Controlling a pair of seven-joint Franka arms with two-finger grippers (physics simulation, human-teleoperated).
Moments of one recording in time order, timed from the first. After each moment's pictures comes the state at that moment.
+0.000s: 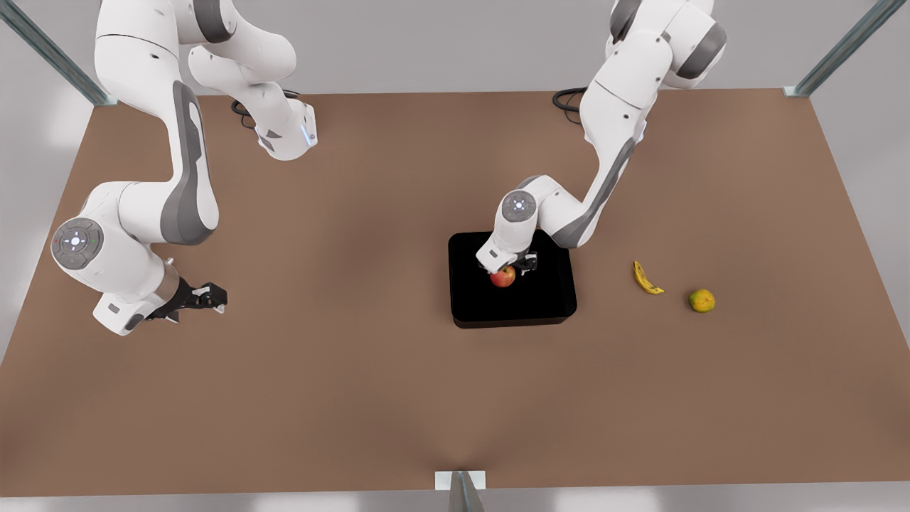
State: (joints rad) left arm -0.48 0.49 -0.22 -1.98 0.24 2.47 -0.78; right arm 0.19 0.28 -0.20 -1.61 0.04 1.92 -0.22
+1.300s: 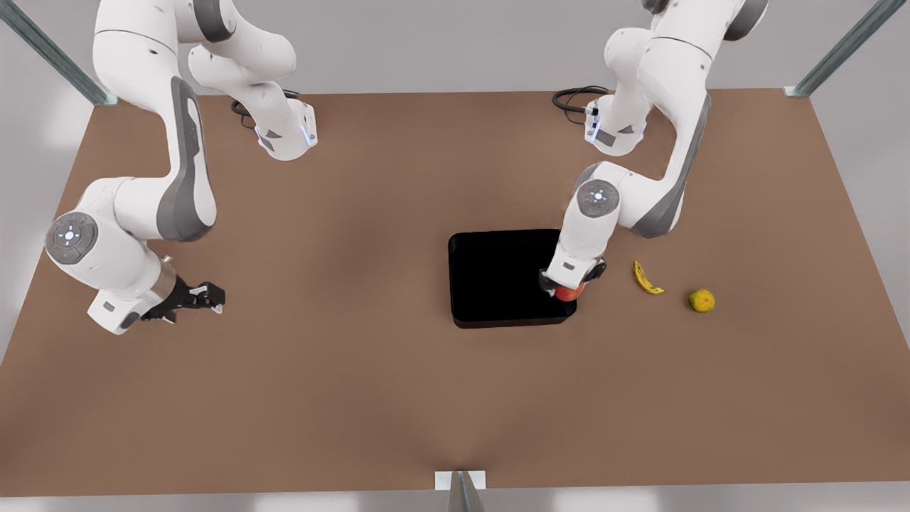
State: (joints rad) left arm -0.20 0.24 -0.19 -1.90 0.20 2.22 -0.78; right arm 0.20 0.27 -0.19 -1.56 0.05 1.90 -0.22
